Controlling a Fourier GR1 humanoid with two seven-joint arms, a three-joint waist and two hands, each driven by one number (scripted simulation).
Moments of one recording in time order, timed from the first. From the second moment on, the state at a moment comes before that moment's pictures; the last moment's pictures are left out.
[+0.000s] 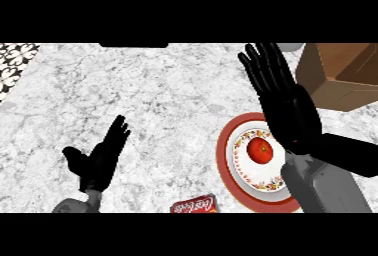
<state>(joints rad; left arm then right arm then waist) -0.07 0.24 -0.29 -1.34 0.41 0.20 -0.06 -0.43 -0.19 0.27 -1.69 -0.39 -0.07 -0.16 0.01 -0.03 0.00</state>
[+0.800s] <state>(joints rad) -0.17 0.55 -0.26 -1.48 0.20 0.13 -0.14 0.14 -0.52 0.01 -1.81 0.08 -0.54 0.04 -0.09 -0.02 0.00</state>
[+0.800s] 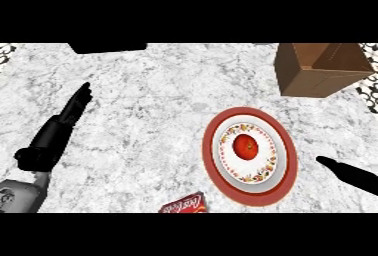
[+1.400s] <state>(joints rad) -0.24 0.55 -0.28 -1.52 0.17 0.07 -0.11 0.35 -0.75 0.16 -2.18 0.43 -0.34 0.55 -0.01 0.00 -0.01</state>
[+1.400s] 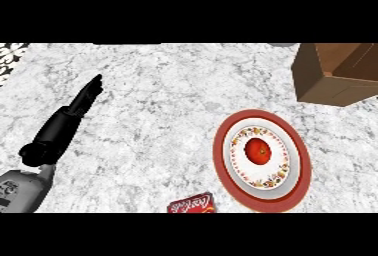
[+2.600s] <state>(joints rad) -0.28 0.49 -0.26 -1.49 0.13 0.03 -0.09 -0.28 -0.50 0.52 -2.02 0.49 0.11 1.20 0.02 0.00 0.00</state>
